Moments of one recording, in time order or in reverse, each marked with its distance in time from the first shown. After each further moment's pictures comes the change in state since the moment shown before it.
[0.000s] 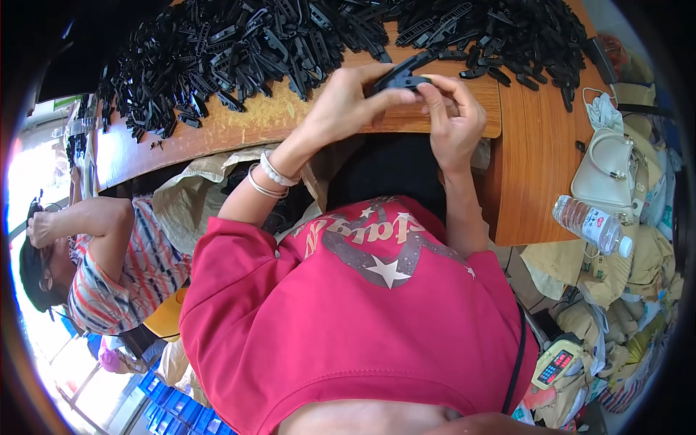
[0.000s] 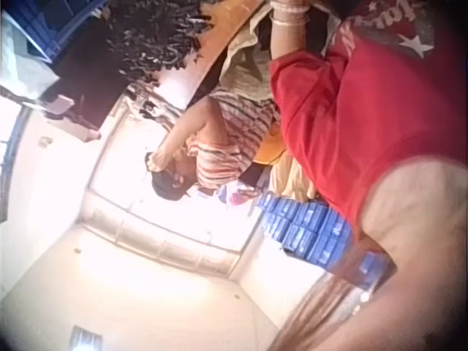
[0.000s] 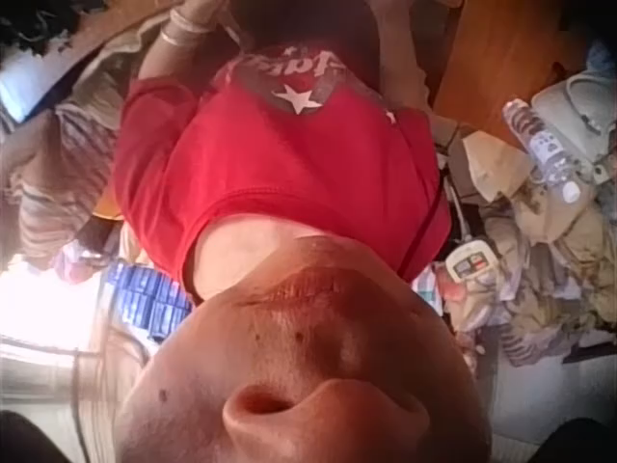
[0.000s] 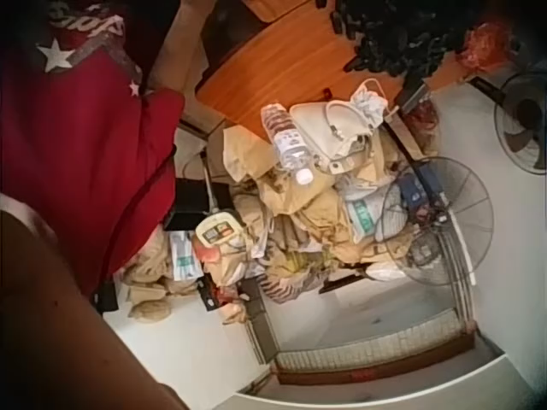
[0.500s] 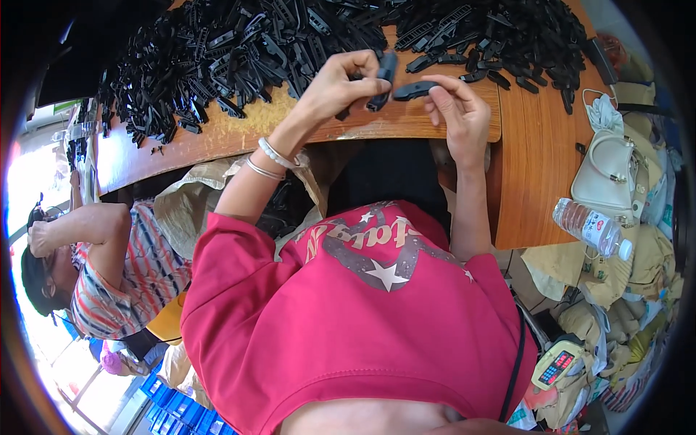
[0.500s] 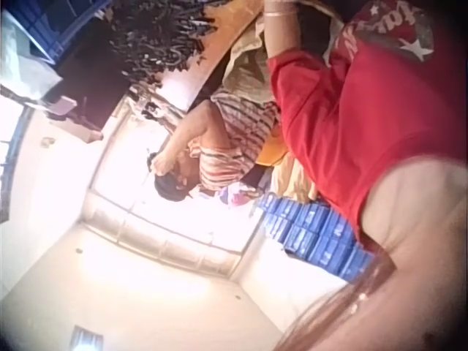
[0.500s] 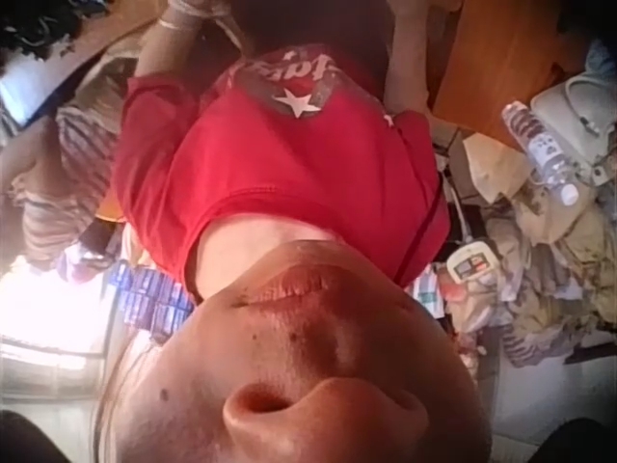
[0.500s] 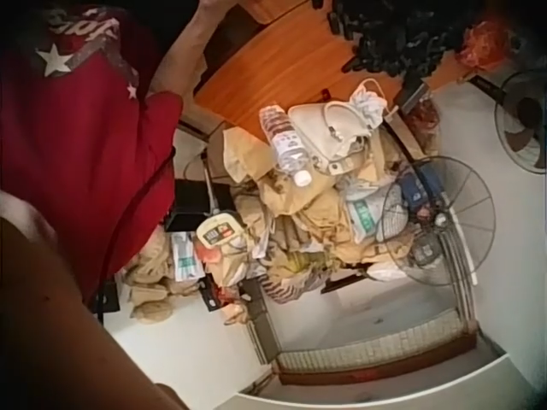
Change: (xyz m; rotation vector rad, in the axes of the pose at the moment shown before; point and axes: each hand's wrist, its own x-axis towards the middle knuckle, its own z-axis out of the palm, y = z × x) left_hand 0.024 -0.027 -0.029 -0.265 -0.143 -0.100; right_hand 0.012 0.012 -0.017 0.364 -0.173 0.211
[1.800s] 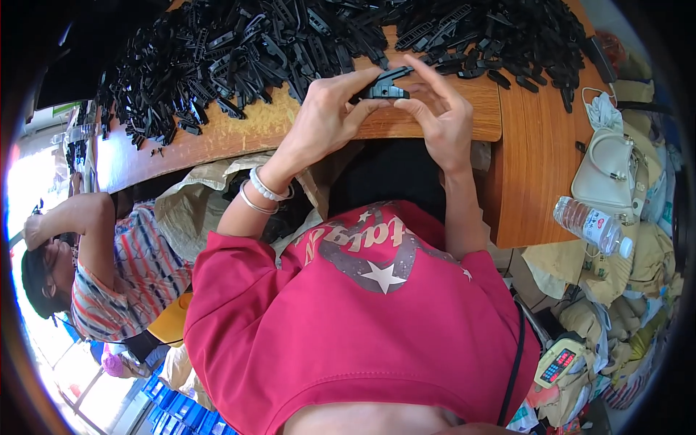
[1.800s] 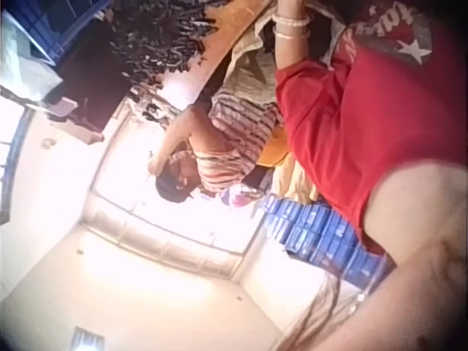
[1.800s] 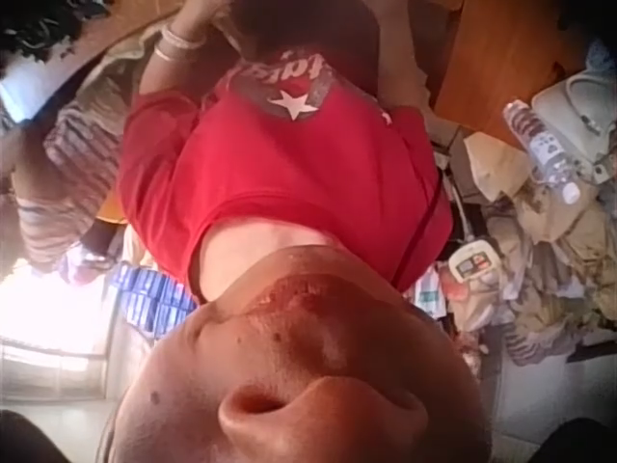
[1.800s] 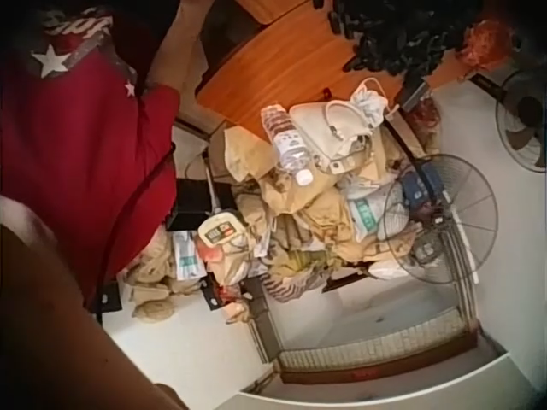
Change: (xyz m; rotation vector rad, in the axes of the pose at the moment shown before) left_hand -0.035 0.015 0.022 0.547 0.245 0.296; right_hand 0.004 -0.008 0.031 -0.467 0.109 -0.393
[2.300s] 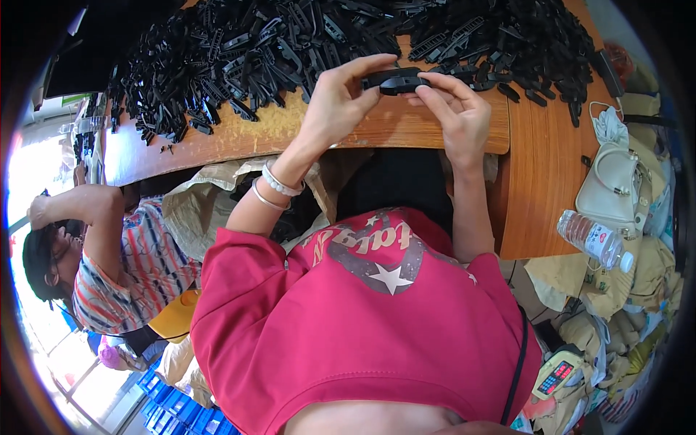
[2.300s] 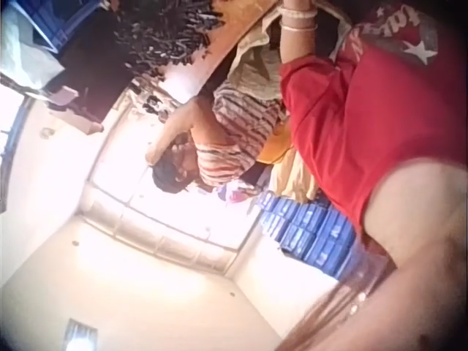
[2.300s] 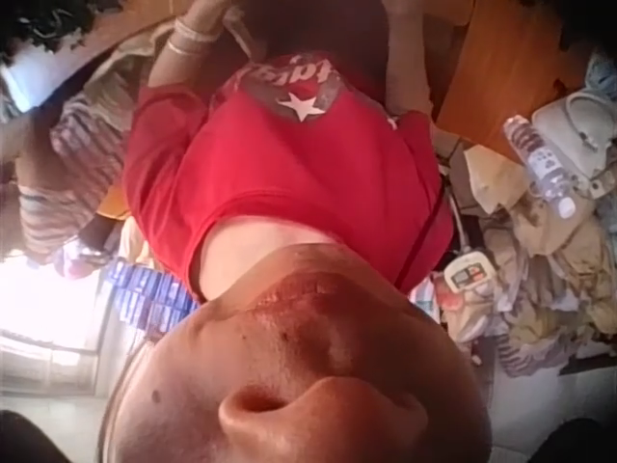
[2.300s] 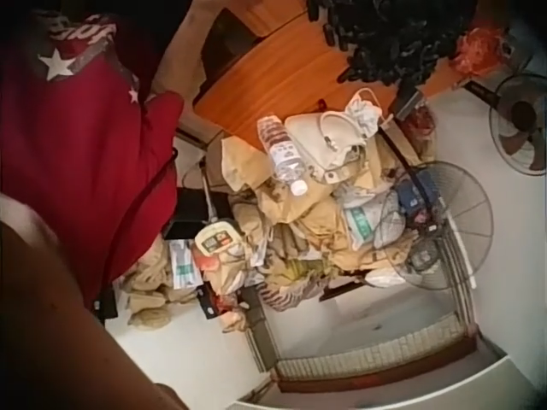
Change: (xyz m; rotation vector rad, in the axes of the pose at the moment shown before) left_hand 0.013 -0.011 -0.004 -0.289 0.045 -0.136; right_hand 0.010 0.004 -0.003 0.478 -0.108 0.423
